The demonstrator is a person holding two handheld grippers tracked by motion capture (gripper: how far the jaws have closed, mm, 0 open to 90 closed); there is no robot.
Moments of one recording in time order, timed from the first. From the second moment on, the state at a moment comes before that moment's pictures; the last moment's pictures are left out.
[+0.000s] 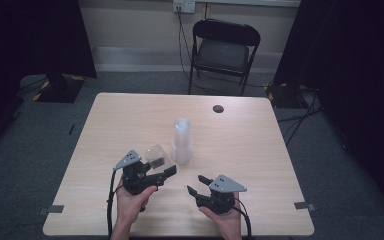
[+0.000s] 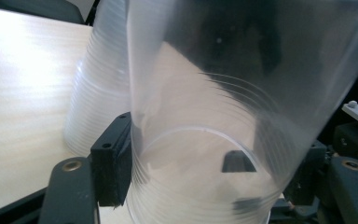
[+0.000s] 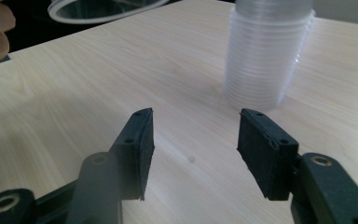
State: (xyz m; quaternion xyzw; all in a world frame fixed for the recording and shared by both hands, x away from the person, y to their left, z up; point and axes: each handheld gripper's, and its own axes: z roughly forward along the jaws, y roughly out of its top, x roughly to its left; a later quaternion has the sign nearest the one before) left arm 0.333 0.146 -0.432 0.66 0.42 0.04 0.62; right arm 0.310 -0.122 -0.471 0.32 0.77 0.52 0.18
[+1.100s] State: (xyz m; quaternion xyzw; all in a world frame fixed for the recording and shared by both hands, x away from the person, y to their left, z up) left arm 0.334 0.123 -0.463 0.62 0.45 -0.14 0.63; right arm 0.304 -0.109 -0.472 0.22 0.72 0.60 0.26
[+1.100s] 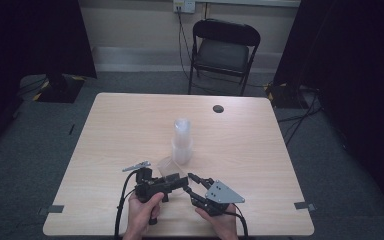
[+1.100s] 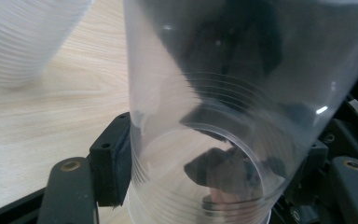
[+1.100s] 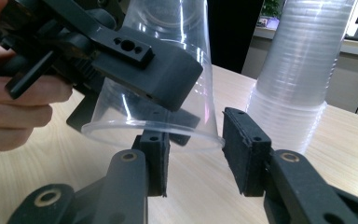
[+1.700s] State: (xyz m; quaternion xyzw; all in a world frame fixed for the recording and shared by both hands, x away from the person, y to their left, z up) left arm 0.329 0.116 -0.458 0.61 0.45 -0.17 0.63; right arm 0.304 -0.104 -0.470 0.21 0.70 0.62 0.28
